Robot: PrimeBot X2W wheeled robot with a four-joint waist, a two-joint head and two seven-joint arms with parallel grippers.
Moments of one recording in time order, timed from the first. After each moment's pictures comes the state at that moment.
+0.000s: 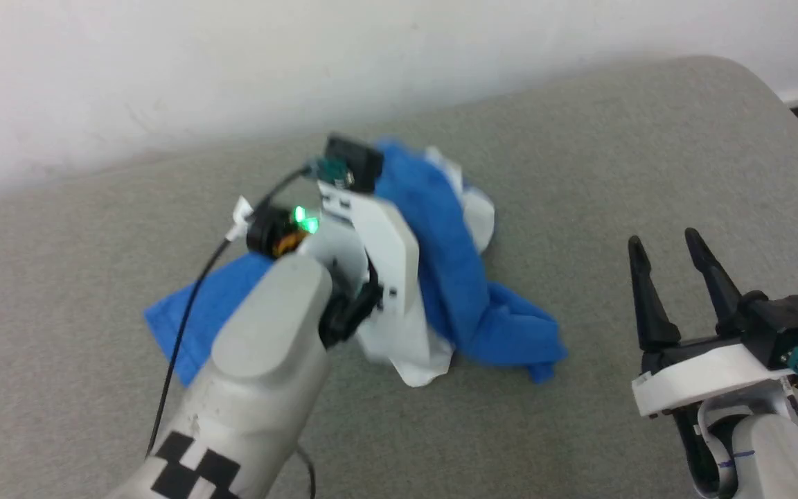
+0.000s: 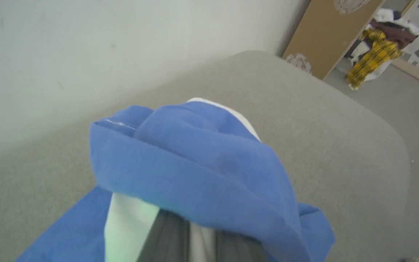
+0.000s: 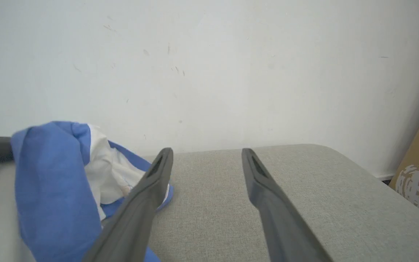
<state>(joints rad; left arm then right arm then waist) -0.77 0.06 -0.51 0.61 -0.49 -0.08 0.20 -0.12 -0.05 -0.01 0.05 0.13 0.13 -0.15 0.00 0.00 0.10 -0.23</state>
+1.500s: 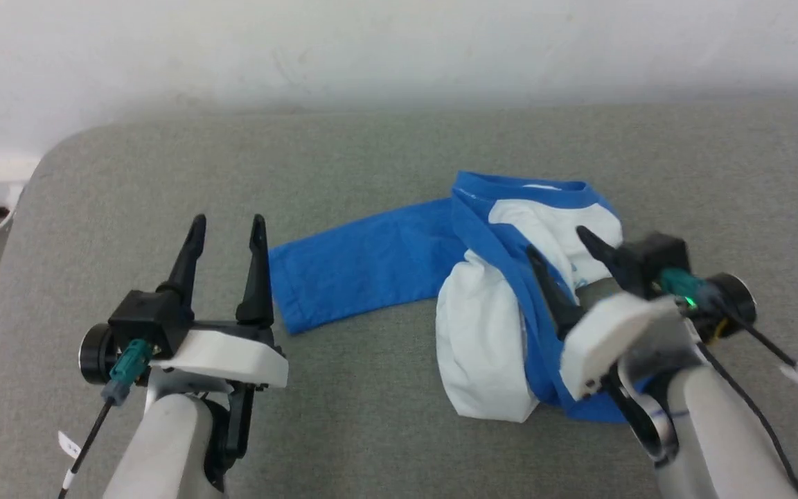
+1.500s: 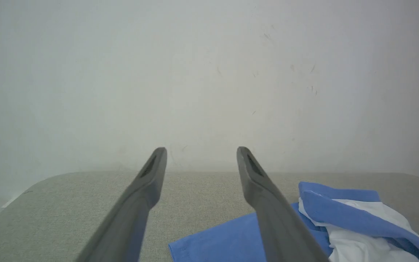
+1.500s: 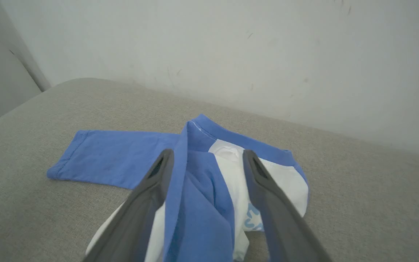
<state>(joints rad) -0.25 0.21 -0.23 0.14 -0.34 0.13 -0.26 -0.23 -0.05 0.17 0.06 0.10 0.13 0.18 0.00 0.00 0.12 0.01</state>
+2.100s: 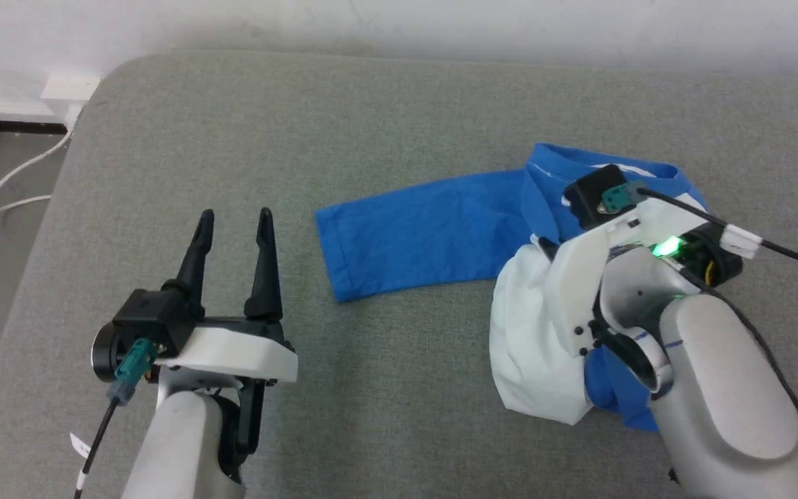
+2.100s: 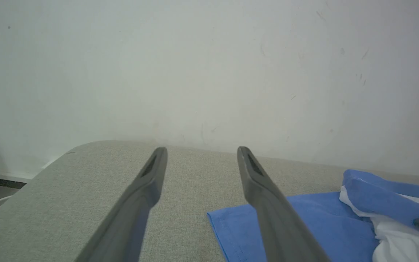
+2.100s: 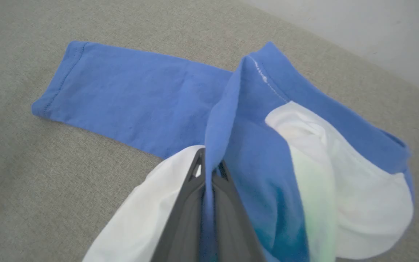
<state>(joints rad) -0.25 0.07 -0.10 0.14 -0.23 0.02 -0.26 -0.47 -0.08 0.25 0.21 0.14 0.13 0.67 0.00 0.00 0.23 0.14</state>
